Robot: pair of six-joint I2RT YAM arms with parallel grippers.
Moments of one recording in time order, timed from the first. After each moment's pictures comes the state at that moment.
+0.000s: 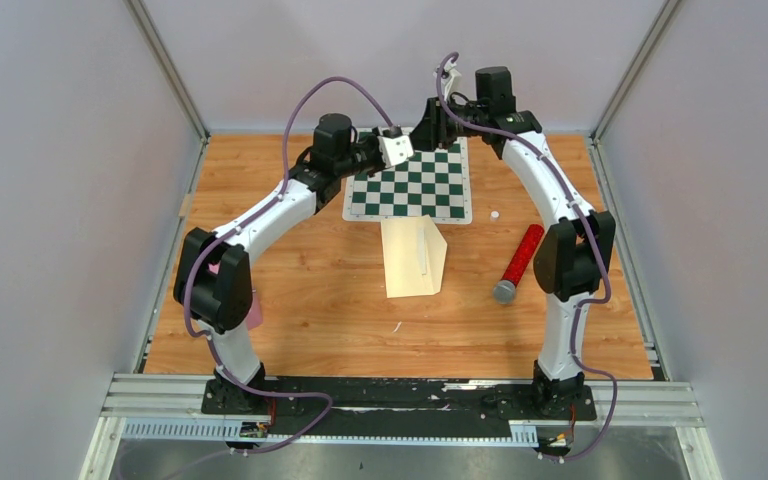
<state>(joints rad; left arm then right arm) -0.50 1.78 1.47 0.09 0.50 0.79 0.28 2.04 2.04 -0.49 -0.91 0.18</state>
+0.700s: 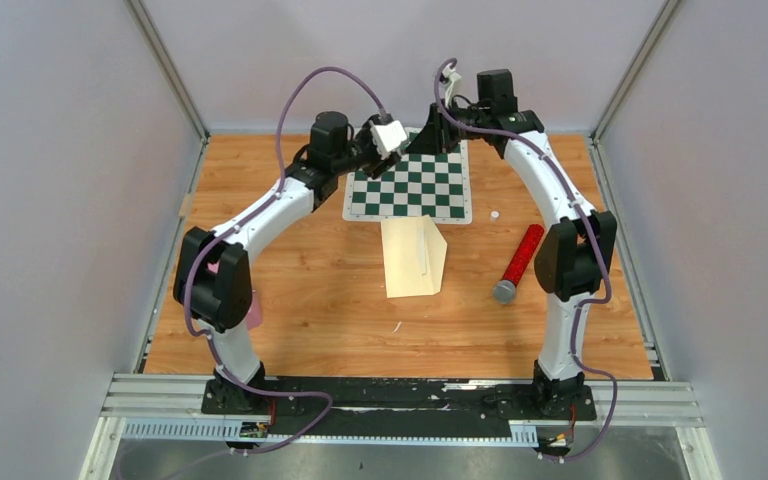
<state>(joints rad) -0.48 1.79 1.48 0.07 0.44 0.66 0.27 2.04 2.04 -0.53 -0.92 0.06</state>
